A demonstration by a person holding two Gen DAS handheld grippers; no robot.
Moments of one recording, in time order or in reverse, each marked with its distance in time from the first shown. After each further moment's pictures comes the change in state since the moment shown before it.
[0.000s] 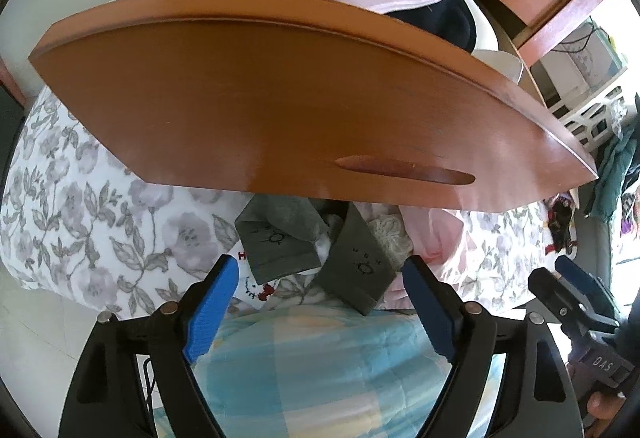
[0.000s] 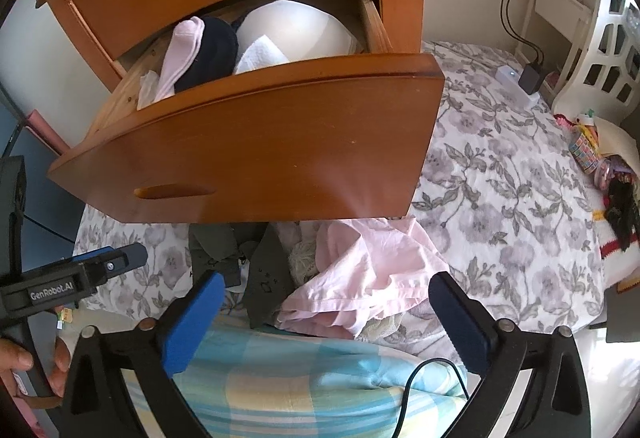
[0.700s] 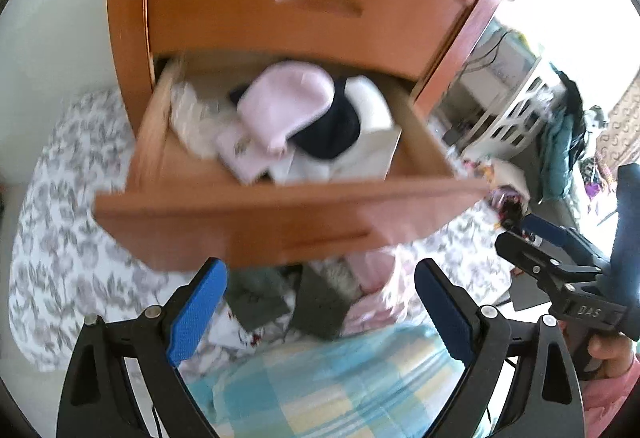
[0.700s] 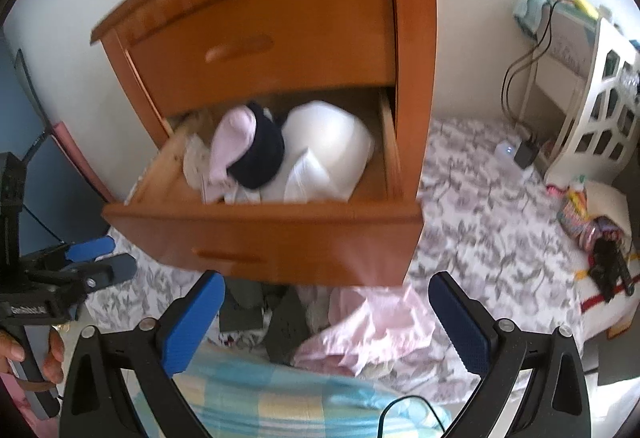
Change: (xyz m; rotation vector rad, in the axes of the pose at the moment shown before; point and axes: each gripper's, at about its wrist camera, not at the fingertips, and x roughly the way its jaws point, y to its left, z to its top) left arm -0.103 -0.027 0.014 0.227 -0.241 -0.129; right arm -0.084 0.017 0.024 -0.073 -0.229 0.025
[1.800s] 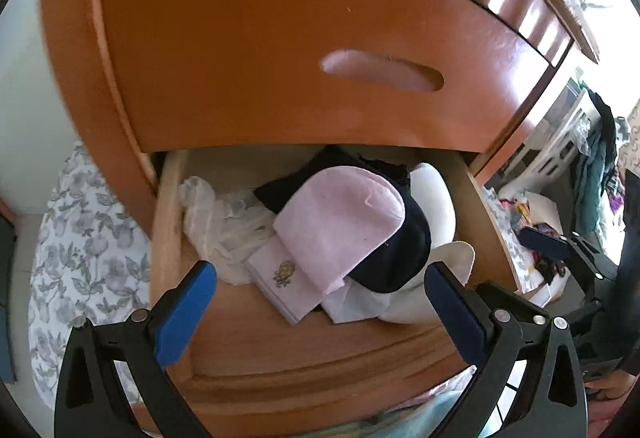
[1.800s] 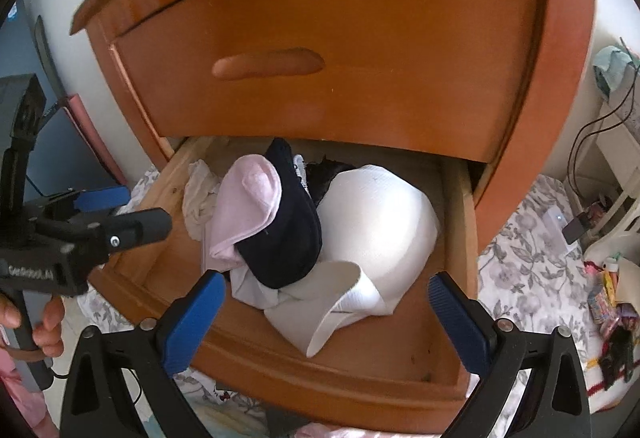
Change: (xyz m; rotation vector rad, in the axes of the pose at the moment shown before) left arm 0.071 0.036 0.115 0.016 -0.008 0.070; right arm 0.103 0.043 0.093 -0.147 0.039 0.073
